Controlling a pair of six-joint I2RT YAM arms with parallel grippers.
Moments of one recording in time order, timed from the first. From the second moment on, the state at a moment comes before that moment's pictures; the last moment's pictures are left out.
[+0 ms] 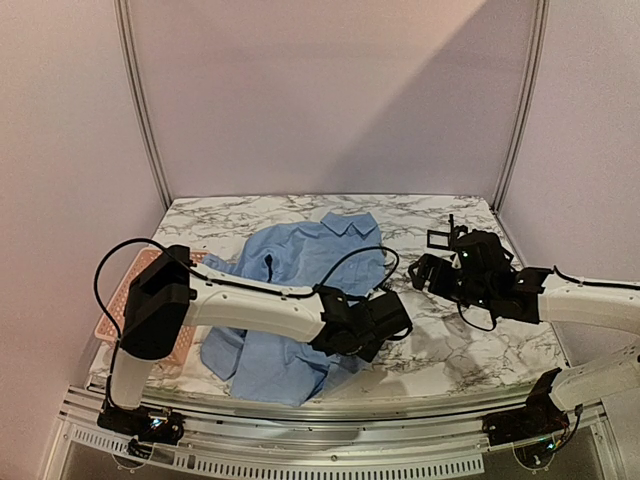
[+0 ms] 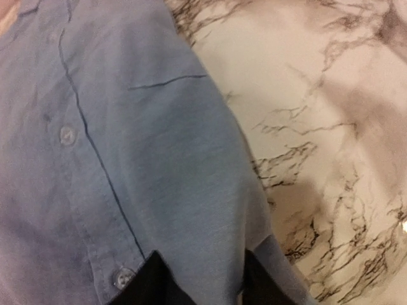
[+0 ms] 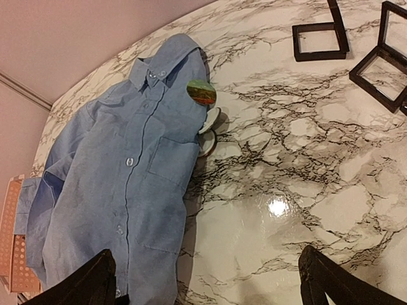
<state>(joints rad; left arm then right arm) -1.28 2.19 1.64 -0.58 -0.55 -0.54 0.72 1.20 0.67 -0.09 0.28 0.83</state>
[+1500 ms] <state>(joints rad) -0.43 1.44 1.05 -0.56 0.36 -0.24 0.71 1.46 0.74 0.12 0.06 0.91</state>
